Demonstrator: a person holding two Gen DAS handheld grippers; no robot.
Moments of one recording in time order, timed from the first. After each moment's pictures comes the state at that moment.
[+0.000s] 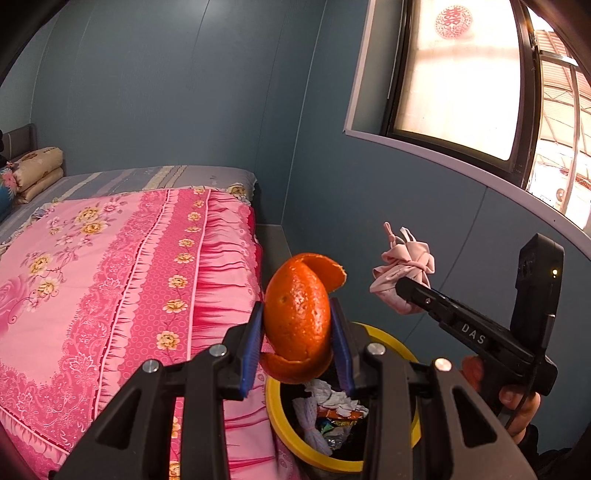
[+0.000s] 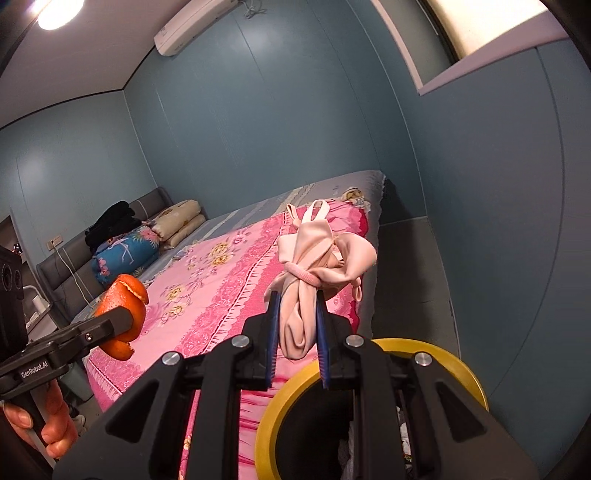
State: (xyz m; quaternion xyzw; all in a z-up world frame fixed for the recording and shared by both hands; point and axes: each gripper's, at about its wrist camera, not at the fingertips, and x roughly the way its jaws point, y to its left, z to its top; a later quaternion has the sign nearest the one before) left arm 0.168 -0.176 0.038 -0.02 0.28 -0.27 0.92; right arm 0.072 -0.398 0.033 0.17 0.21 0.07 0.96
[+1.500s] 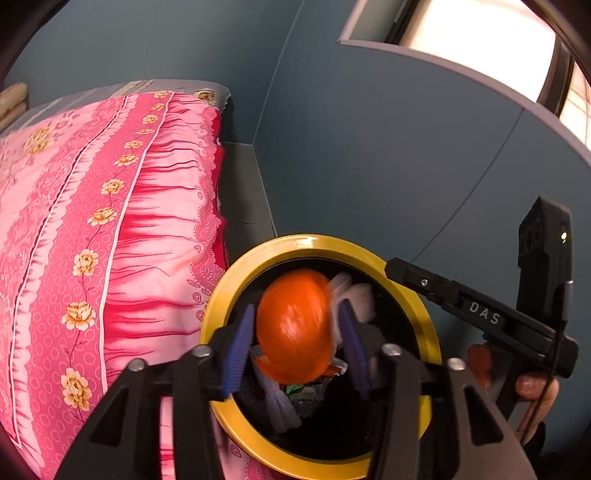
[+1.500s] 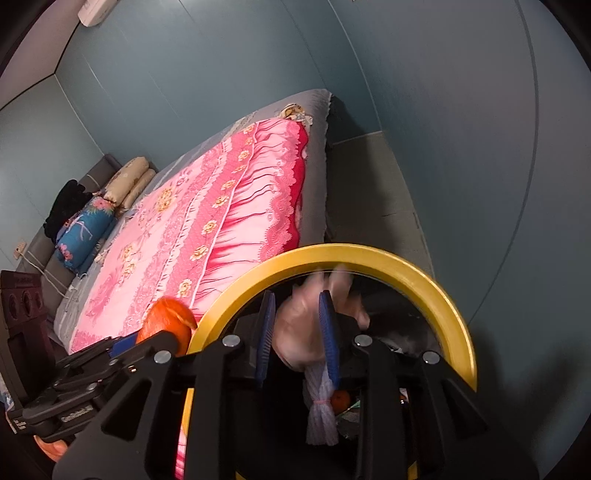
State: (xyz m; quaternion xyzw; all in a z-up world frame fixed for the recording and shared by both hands) left arm 0.223 -0.236 -0.084 -0.04 0.42 -0.31 0.85; right arm 0.115 -0.431 -0.071 0.22 0.36 0.00 0.91
